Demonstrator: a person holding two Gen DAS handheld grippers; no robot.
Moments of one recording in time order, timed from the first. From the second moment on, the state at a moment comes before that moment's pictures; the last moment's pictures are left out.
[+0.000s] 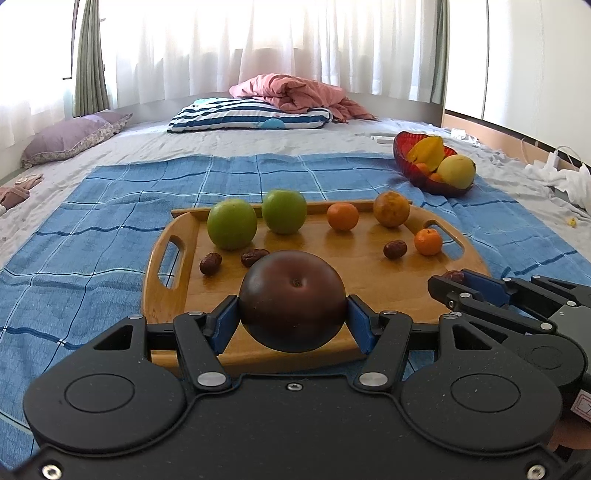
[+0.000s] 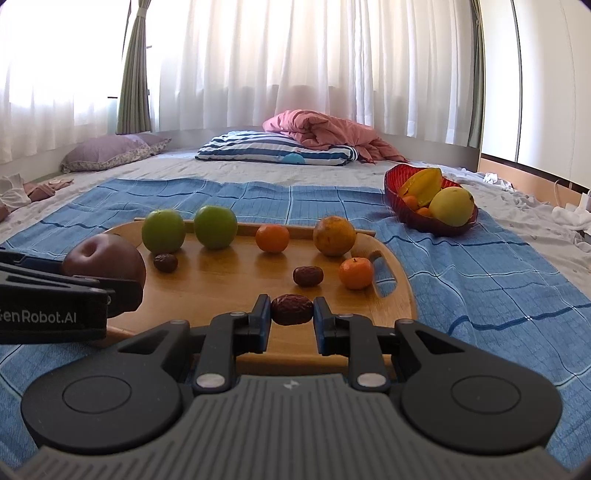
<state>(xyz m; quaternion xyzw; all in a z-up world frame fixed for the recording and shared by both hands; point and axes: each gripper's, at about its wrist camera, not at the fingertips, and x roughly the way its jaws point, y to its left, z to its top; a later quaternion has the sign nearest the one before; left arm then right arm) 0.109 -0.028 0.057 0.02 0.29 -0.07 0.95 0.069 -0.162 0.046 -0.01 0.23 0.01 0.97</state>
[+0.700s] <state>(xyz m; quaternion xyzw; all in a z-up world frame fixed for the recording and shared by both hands) 0.163 -0.025 0.045 0.00 0.32 -0.07 0.95 0.115 -0.175 0.044 0.01 0.25 0.02 0.97</state>
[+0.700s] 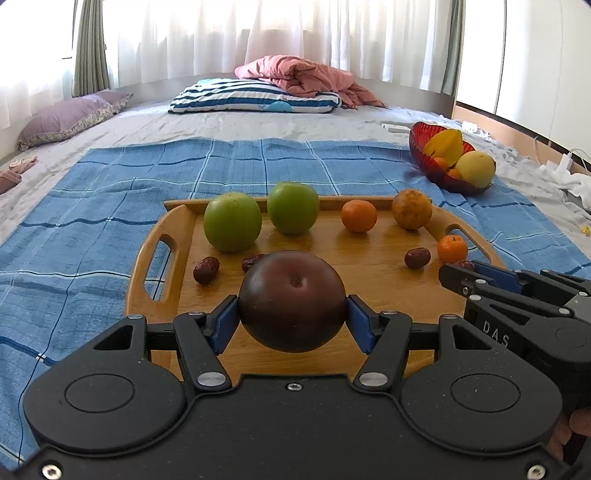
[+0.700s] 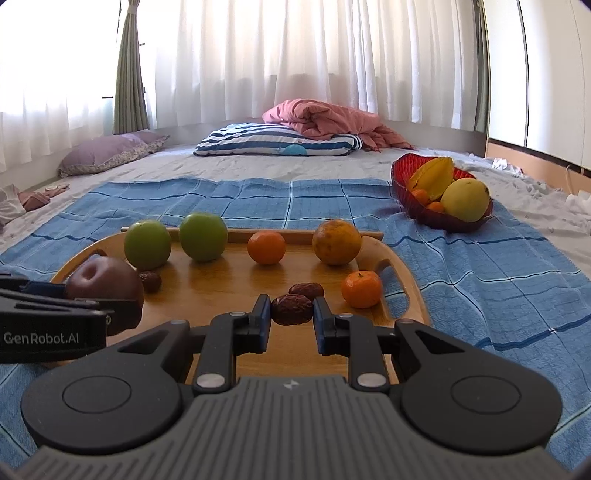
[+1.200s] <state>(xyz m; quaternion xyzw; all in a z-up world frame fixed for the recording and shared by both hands) 0.185 -0.024 0.038 0.00 0.33 -0.06 0.94 0.135 -0.176 0.039 0.02 0.26 0.03 0.97</state>
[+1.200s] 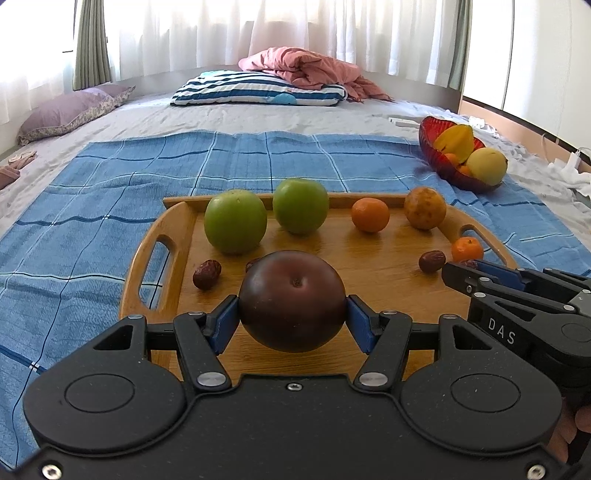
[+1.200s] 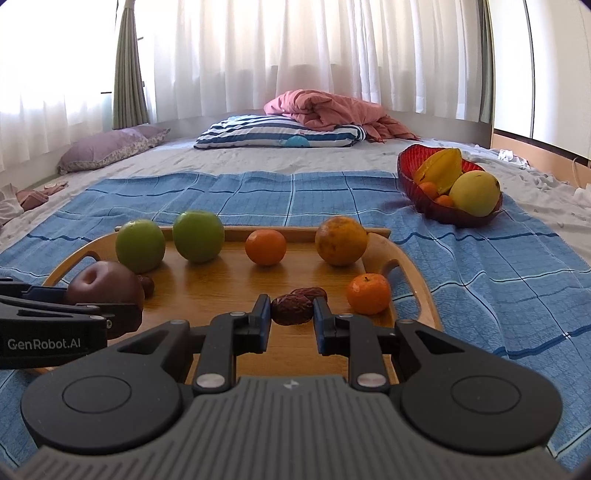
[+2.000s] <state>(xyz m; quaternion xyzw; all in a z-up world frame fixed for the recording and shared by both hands) 0.206 -0.017 0.025 0.00 0.35 -0.05 0.94 0.160 -0.160 0.027 0.02 0.28 0.05 0.96</state>
